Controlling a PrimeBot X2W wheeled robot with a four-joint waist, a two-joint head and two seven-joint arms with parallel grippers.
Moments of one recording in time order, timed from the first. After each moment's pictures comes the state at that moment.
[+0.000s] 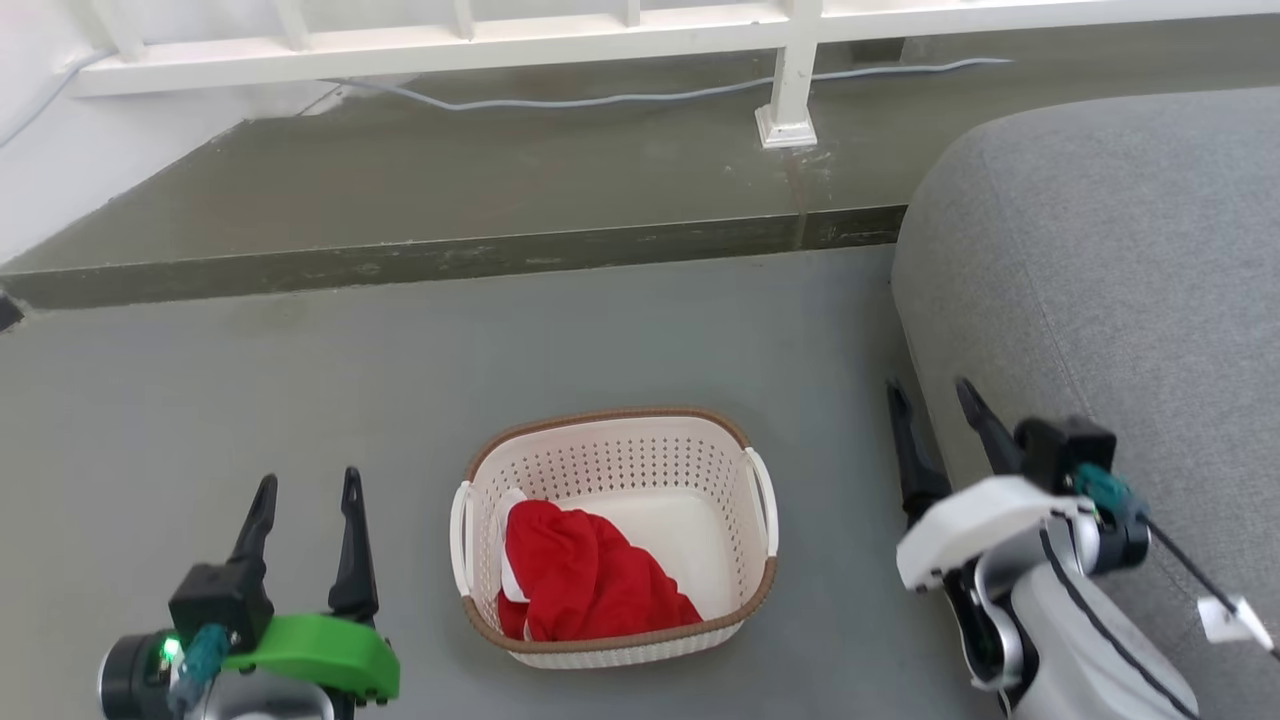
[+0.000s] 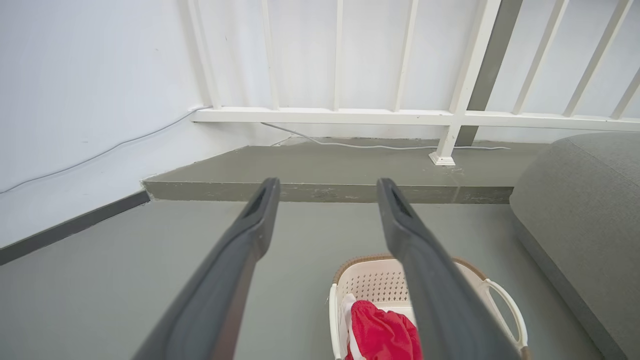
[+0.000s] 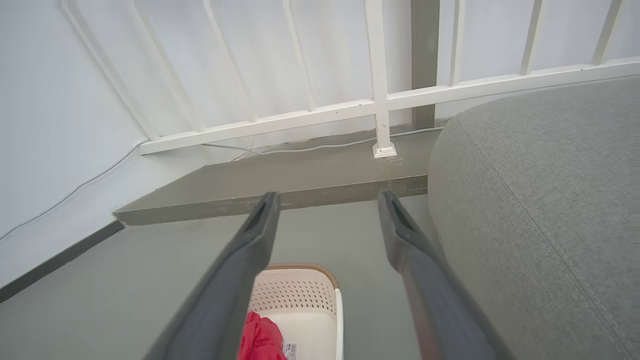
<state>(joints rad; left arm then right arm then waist) -0.01 0.11 -0.20 0.16 -0.31 0.10 -0.25 -0.21 -0.12 0.39 0.40 0.44 -0.13 -0.25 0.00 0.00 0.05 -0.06</state>
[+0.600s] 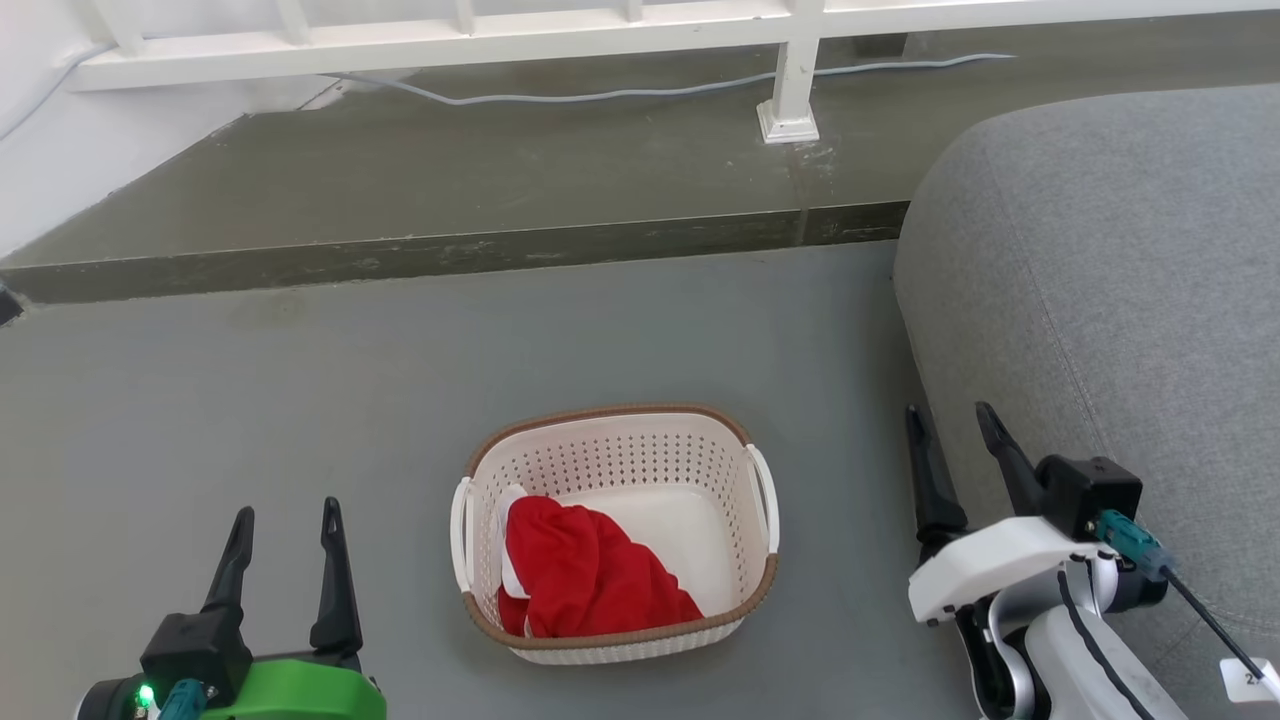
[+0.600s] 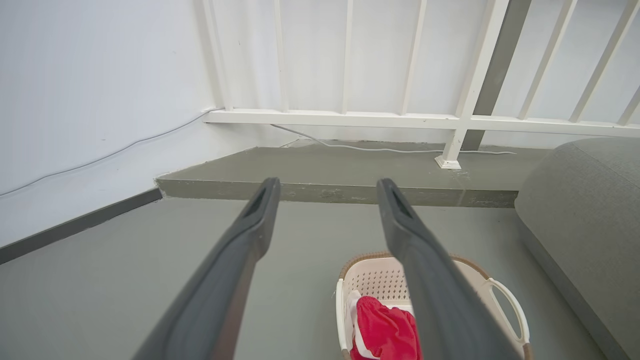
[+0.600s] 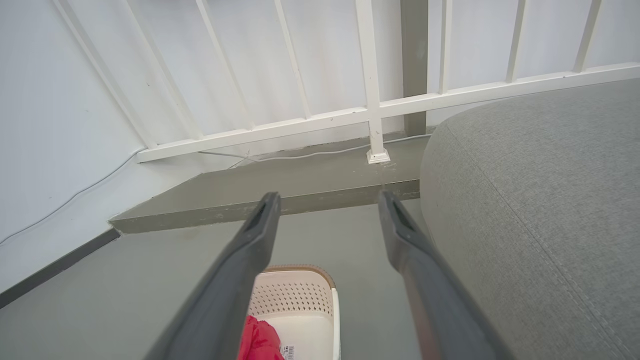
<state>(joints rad) 0.11 0.10 -0.15 0.04 -0.28 0.11 -0.25 -0.08 -0.09 0.31 0.27 0.36 -0.13 -0.25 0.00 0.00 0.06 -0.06</state>
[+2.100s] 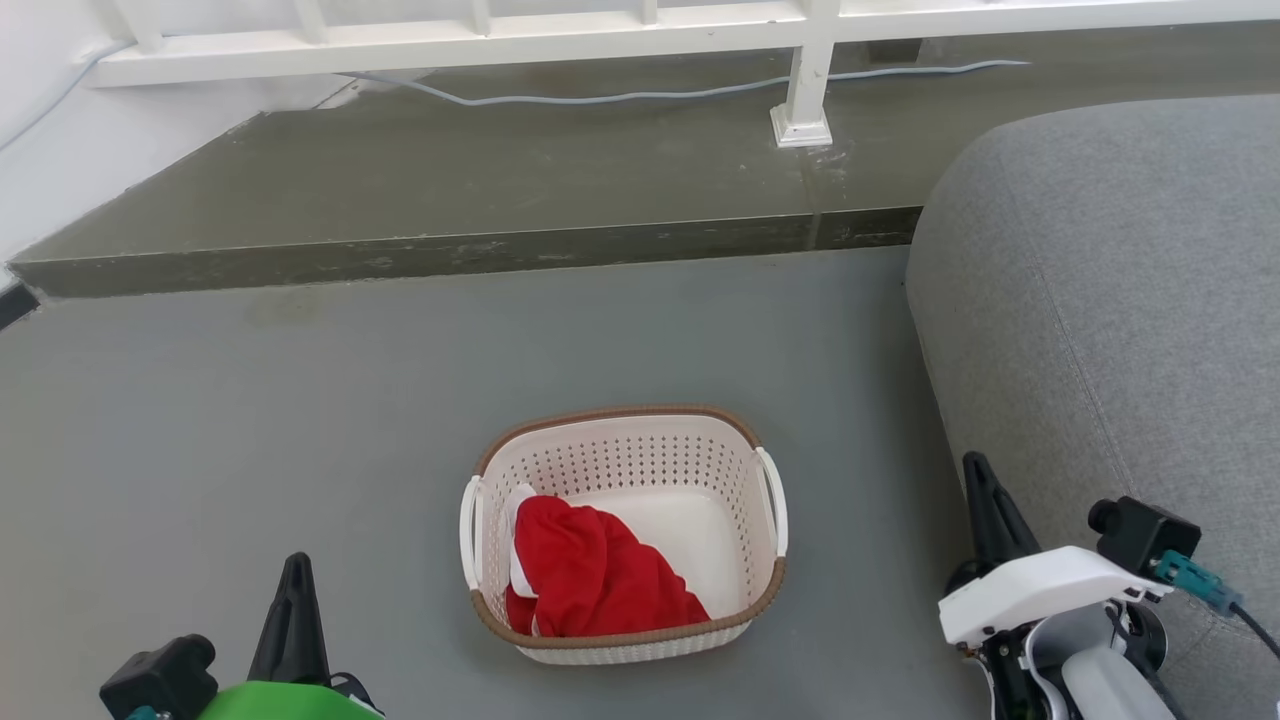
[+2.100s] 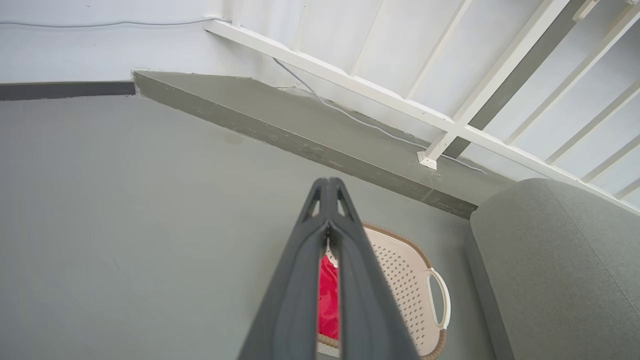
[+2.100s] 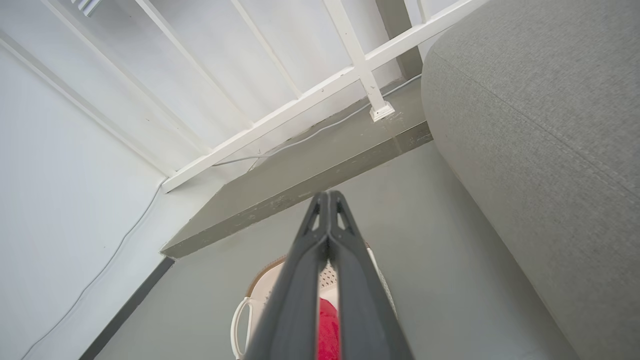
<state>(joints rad) 0.15 0.07 -0.13 0.06 -0.58 0.07 -0.20 0.01 -0.06 0.23 0.23 0.61 -0.08 -0.20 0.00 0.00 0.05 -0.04</state>
